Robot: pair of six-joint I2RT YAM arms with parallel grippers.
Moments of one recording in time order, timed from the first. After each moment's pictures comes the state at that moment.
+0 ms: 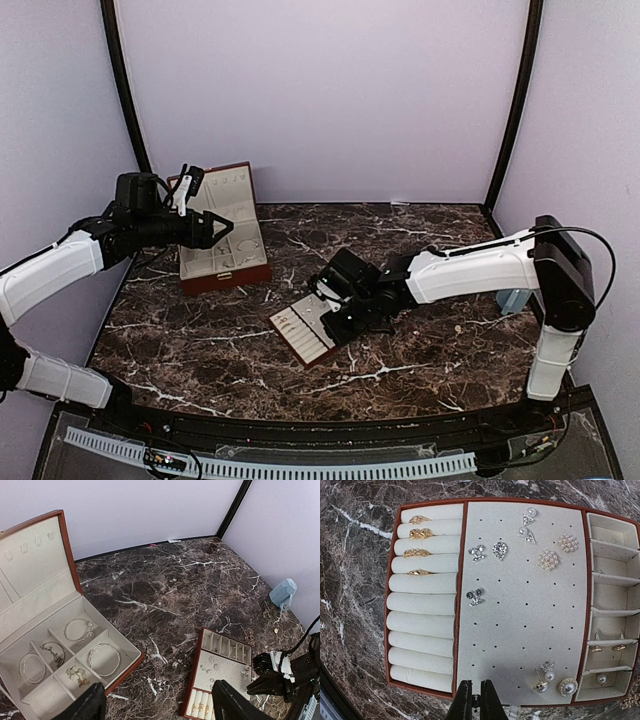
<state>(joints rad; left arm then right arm) -0.33 1.21 0.95 -0.21 0.36 -0.12 1.07 1.86 1.26 -0.48 0.03 0.36</state>
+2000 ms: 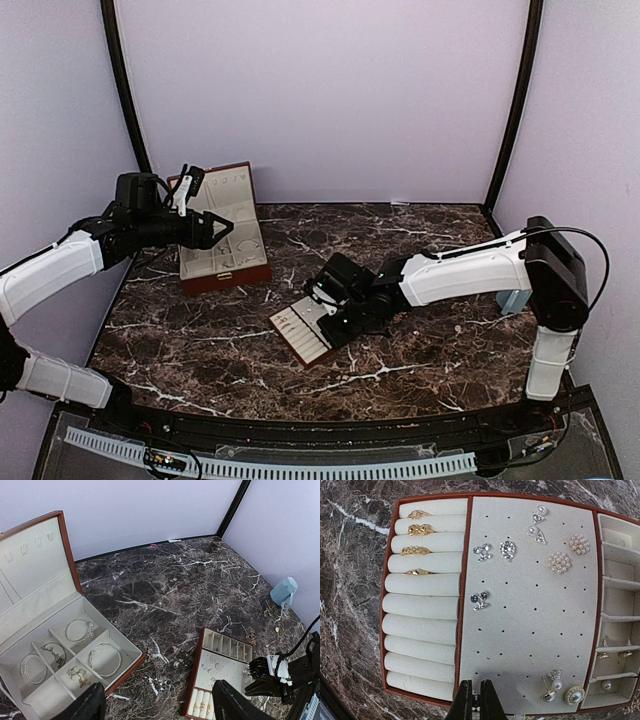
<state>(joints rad) -0.33 1.21 0.95 -0.21 0.36 -0.10 1.09 1.90 1.28 -0.48 0.03 0.35</state>
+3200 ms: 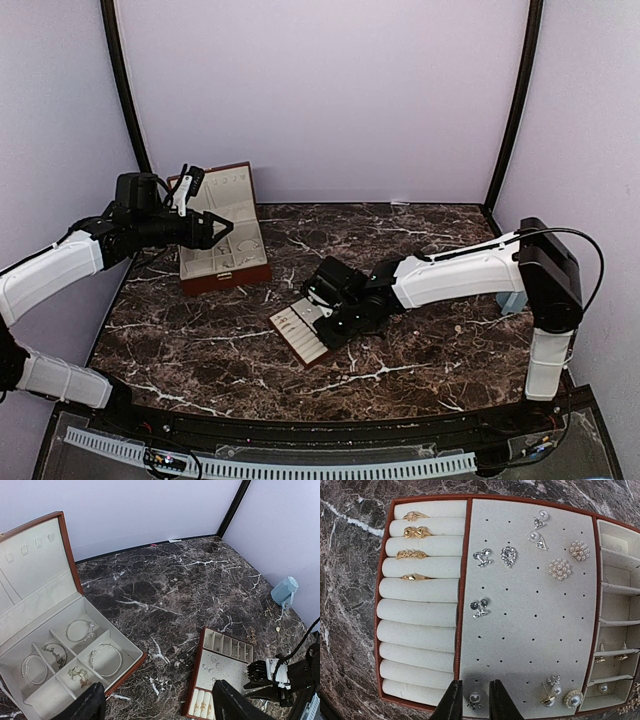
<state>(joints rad) -0.33 1.21 0.95 -0.21 0.35 -0.10 1.11 1.93 1.32 -0.51 0.10 0.34</state>
